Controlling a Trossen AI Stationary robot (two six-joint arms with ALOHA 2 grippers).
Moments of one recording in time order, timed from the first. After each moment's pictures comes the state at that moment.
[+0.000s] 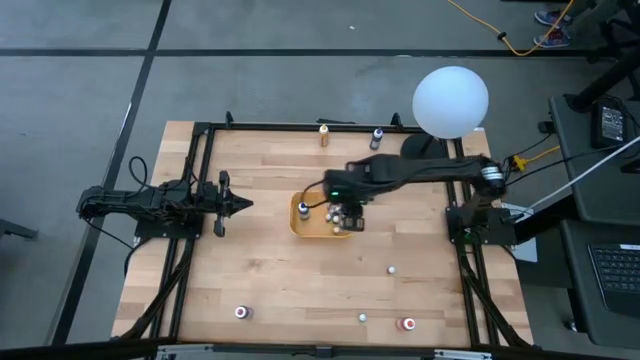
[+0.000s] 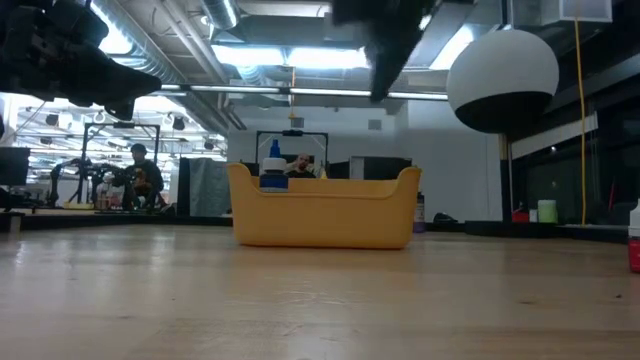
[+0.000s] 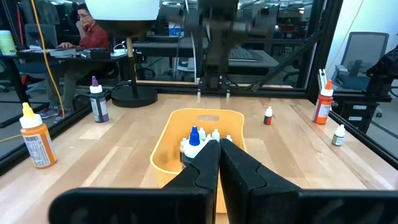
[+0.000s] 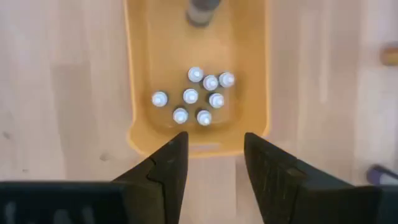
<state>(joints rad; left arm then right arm) -0.03 0.01 0.04 -0.06 -0.11 -0.04 0.03 1.88 1.80 -1.23 0.11 0.06</state>
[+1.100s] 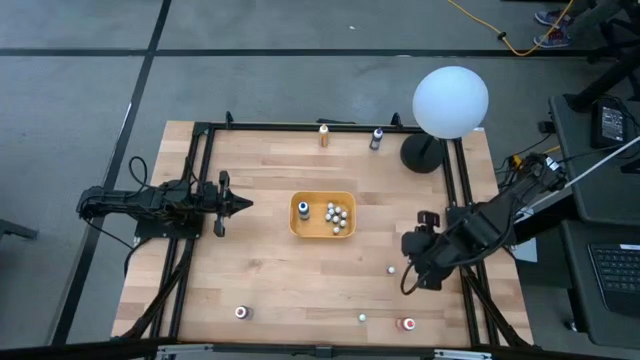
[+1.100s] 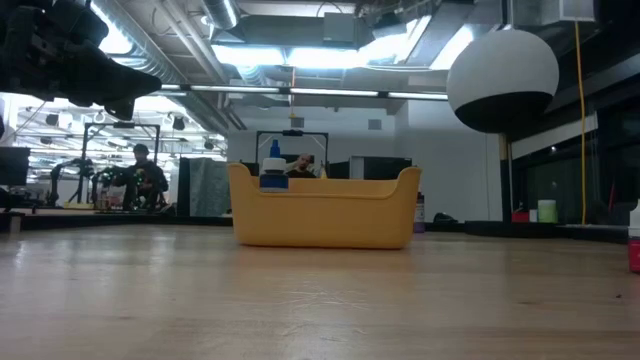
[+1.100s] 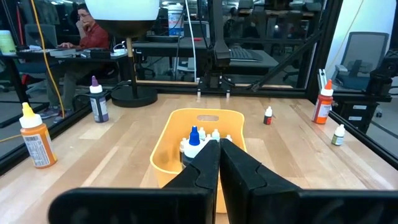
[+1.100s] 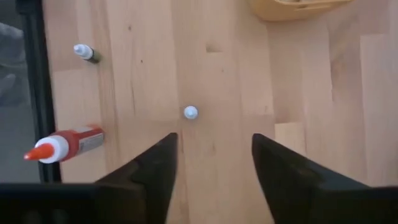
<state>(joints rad) -0.03 0.01 0.04 -0.06 -0.11 -0.04 0.66 1.37 1.34 -1.28 0.23 0.73</state>
